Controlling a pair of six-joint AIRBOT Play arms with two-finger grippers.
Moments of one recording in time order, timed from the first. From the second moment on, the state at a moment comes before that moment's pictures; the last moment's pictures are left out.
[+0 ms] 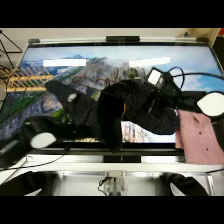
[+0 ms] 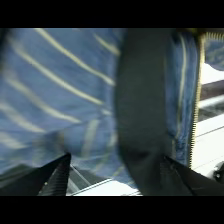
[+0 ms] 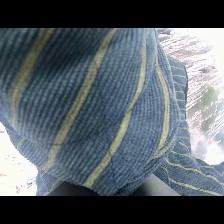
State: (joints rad) left arm -0.84 -0.94 0.93 1.34 -0.94 -2.21; right arm 0.23 -0.91 1.08 -1.12 1.04 0.49
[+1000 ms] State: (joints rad) left arm -0.77 -0.93 0.95 1.64 -1.10 -2.29; right arm 0.23 -0.91 1.08 -1.11 1.11 0.54
